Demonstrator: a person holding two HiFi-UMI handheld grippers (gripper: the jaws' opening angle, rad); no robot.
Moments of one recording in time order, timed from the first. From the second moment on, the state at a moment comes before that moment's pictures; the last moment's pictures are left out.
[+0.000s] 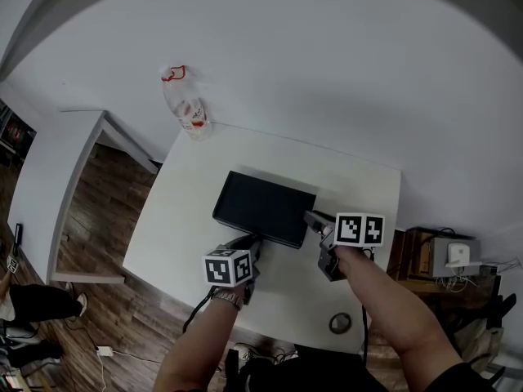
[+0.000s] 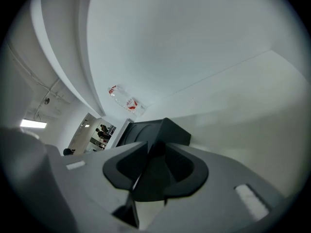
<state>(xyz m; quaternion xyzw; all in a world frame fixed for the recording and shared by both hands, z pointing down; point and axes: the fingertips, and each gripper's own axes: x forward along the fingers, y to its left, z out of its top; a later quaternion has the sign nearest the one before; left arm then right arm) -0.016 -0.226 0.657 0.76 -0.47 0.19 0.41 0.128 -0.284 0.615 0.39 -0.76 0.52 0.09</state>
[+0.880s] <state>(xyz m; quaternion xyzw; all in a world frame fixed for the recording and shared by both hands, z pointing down) -0.037 -0.177 0.644 0.76 -0.48 0.14 0.42 0.130 -0.286 0.617 0.38 -0.76 0.52 0.08</state>
